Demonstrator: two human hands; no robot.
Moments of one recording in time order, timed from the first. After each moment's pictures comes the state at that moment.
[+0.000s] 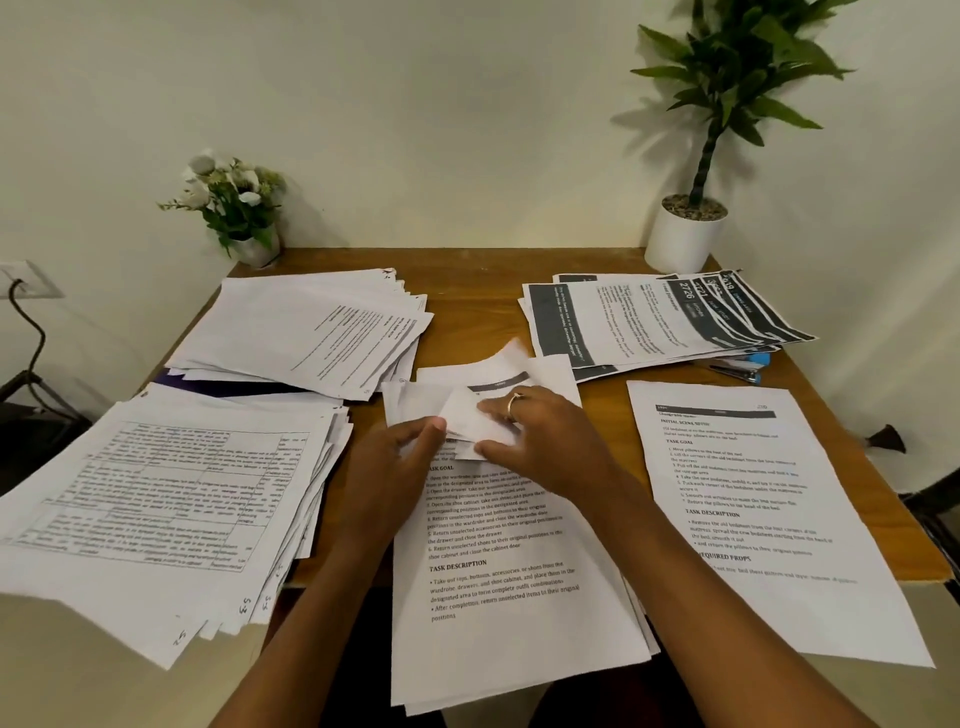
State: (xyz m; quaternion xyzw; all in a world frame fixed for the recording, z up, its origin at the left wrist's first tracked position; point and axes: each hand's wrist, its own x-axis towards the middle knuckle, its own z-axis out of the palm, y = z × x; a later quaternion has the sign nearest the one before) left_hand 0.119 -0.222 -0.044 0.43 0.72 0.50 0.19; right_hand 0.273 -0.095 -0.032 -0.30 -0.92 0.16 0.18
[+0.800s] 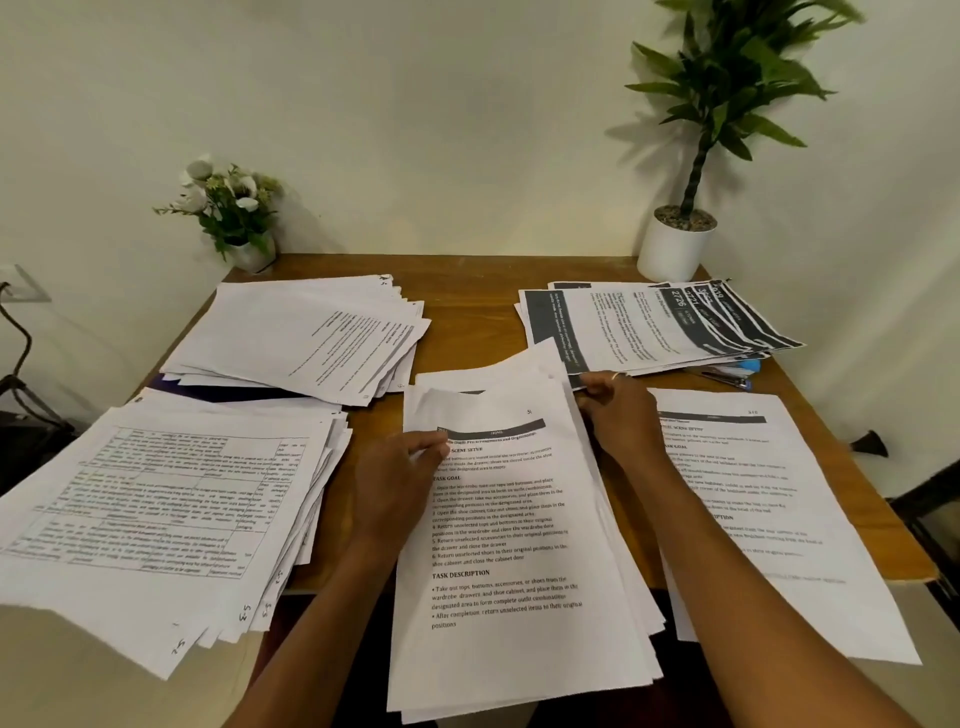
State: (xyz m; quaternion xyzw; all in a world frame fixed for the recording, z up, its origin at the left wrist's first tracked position) left_hand 0.109 -0.209 -0.072 0.41 0.77 0.46 0.16; right_hand 0.311 -0.034 -0.045 -0.57 -0.68 0.33 0.31
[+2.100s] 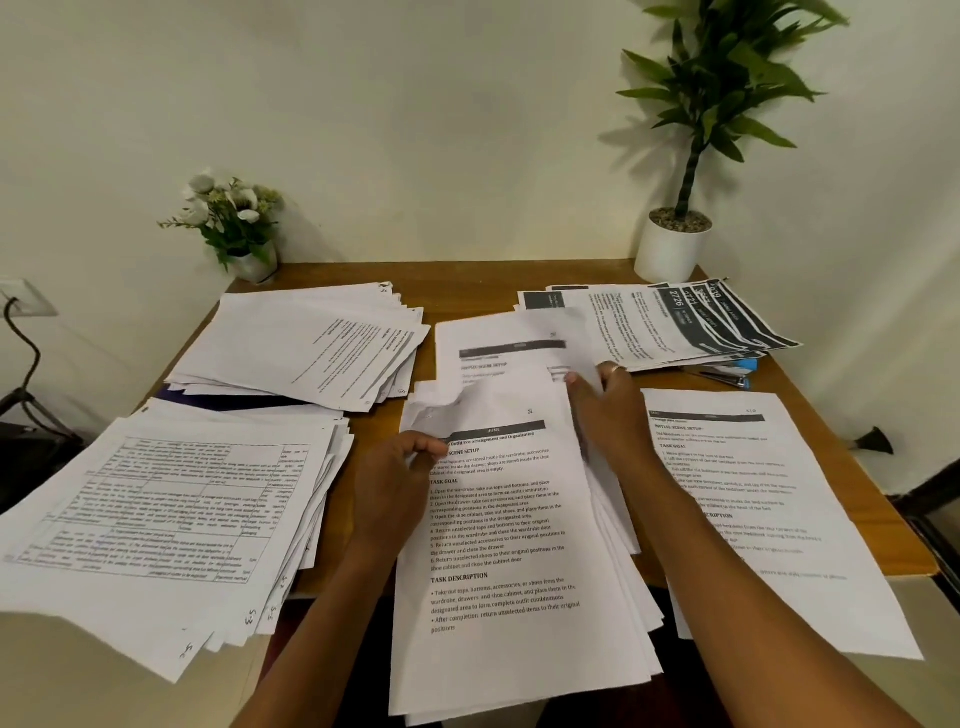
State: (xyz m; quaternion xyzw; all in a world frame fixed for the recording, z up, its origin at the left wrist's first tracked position) left_hand 0.106 -0.209 -0.073 0.40 0.76 0.49 0.17; right_hand 0.300 -0.040 -0.039 -0.53 -0.64 0.40 0.38
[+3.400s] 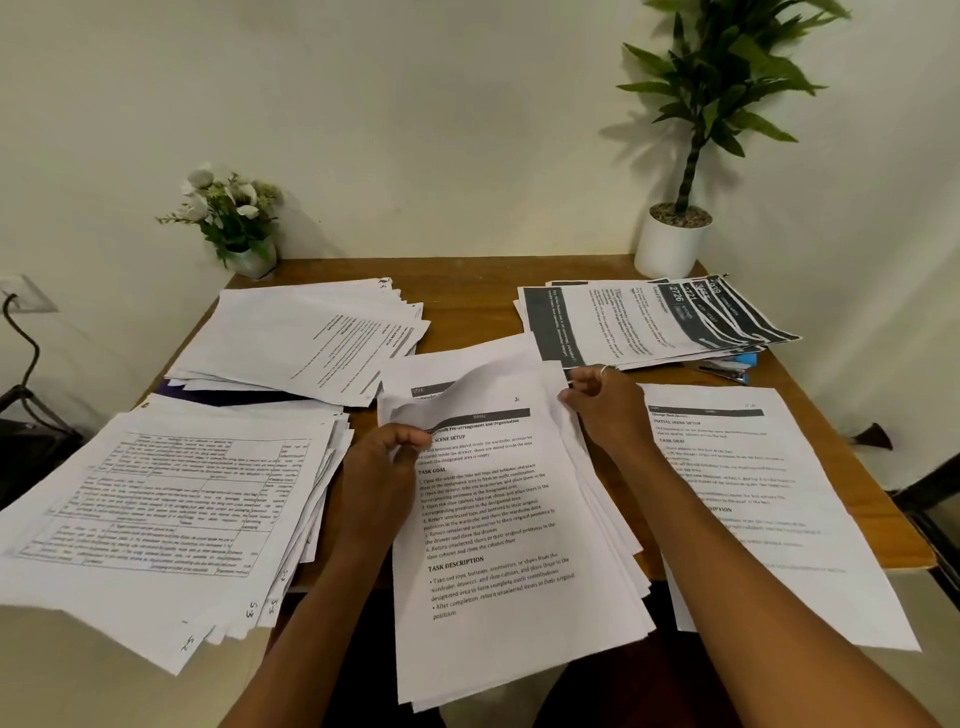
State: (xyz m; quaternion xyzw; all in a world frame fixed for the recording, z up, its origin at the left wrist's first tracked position) left_hand 0.098 -0.216 -0.077 0.35 0.73 0.56 0.20; right_hand 0.303 -0.031 -0.048 -0.56 -0.67 0.37 0.32
